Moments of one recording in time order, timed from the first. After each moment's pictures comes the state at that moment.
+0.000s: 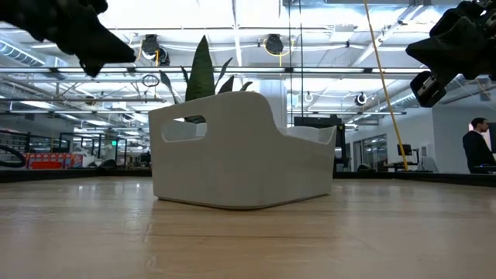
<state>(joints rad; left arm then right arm) -0.21 0.55 0.40 -0.18 -0.33 -0.28 0.18 0.01 0.05 -0.02 0.02 0.49</state>
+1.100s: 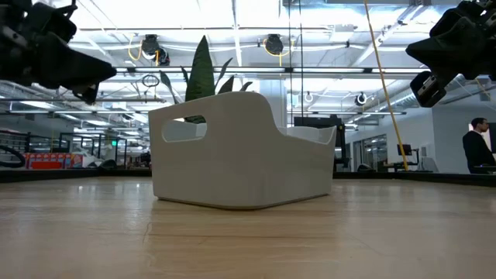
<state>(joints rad) -0.18 0.17 0.01 0.11 -0.13 -0.08 0.18 0.01 0.05 -0.02 0.02 0.49</state>
